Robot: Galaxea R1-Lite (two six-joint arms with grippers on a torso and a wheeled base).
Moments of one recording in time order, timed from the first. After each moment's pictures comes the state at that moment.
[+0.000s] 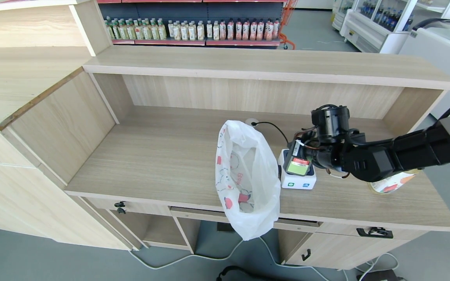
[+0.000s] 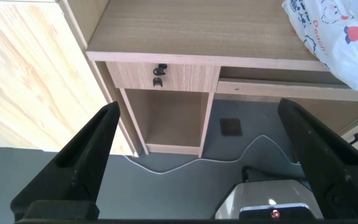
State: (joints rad) left arm -0.01 0.00 0.00 0.04 -0.04 0.03; right arm 0.38 2.06 -1.27 -0.35 -0.31 0.40
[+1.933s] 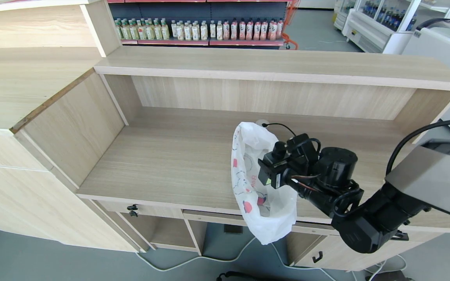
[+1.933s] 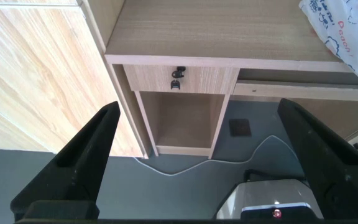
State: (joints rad) left arm -0.01 0.00 0.00 0.04 -0.04 0.04; right arm 0.50 2.15 -0.80 -1.35 0.00 -0.10
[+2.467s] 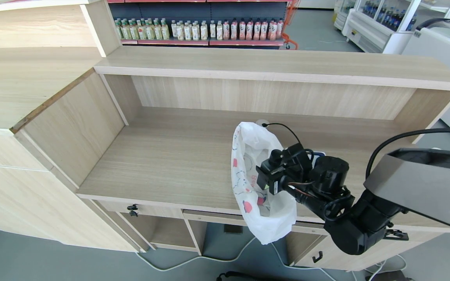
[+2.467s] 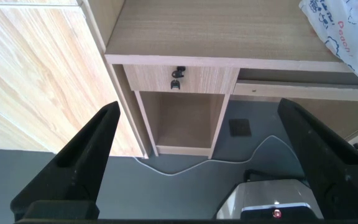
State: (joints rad) left arm -0.01 0.00 0.00 0.04 -0.04 0.04; right arm 0.47 2.26 -0.81 -1.45 0.06 -0.14
